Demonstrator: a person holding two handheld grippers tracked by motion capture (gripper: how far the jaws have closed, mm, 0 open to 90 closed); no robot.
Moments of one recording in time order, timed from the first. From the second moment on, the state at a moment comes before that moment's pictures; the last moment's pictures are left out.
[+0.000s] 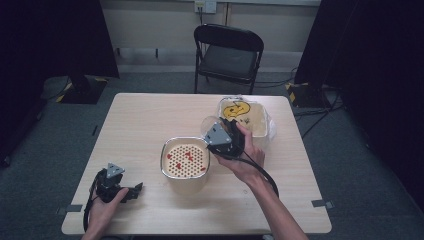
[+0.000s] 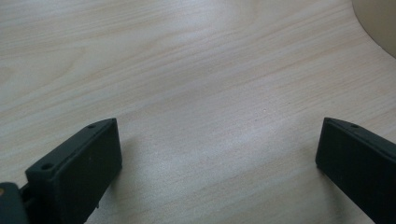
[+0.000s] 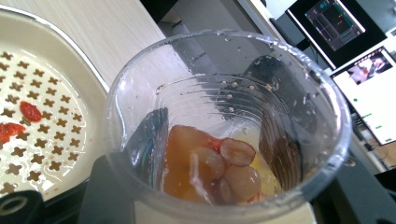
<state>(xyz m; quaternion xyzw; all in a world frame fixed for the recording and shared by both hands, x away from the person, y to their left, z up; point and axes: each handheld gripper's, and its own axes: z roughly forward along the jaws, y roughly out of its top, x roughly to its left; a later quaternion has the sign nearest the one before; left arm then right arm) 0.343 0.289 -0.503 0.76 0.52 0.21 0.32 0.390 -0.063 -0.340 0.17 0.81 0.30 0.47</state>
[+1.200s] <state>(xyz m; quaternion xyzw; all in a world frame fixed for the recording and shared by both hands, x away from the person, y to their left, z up) 0.343 0.289 -0.503 0.76 0.52 0.21 0.32 0.370 -0.011 -0.370 -0.04 0.79 0.06 0.61</state>
